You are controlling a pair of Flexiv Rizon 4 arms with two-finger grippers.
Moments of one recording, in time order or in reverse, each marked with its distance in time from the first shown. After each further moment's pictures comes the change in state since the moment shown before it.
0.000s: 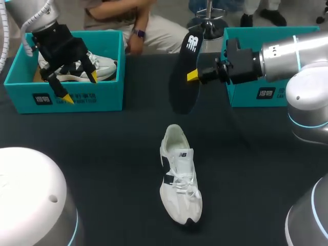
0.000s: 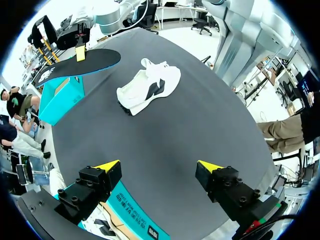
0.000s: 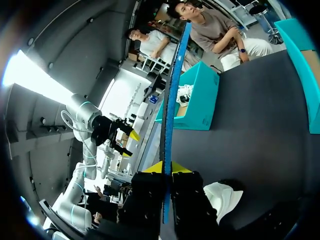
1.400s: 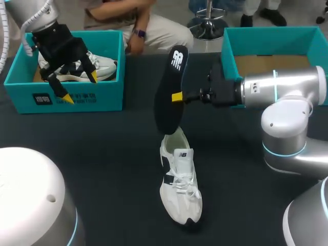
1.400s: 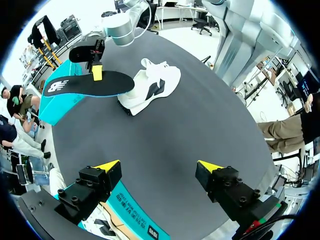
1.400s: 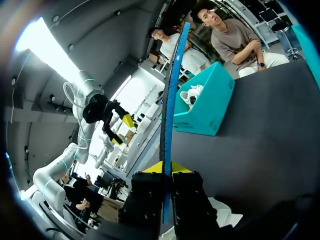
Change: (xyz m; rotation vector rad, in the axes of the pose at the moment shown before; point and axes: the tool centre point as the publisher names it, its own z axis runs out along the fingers) left arm 0.000 0.000 0.000 0.000 0.000 0.000; right arm -0.036 -0.037 0.061 -0.070 0.082 -0.218
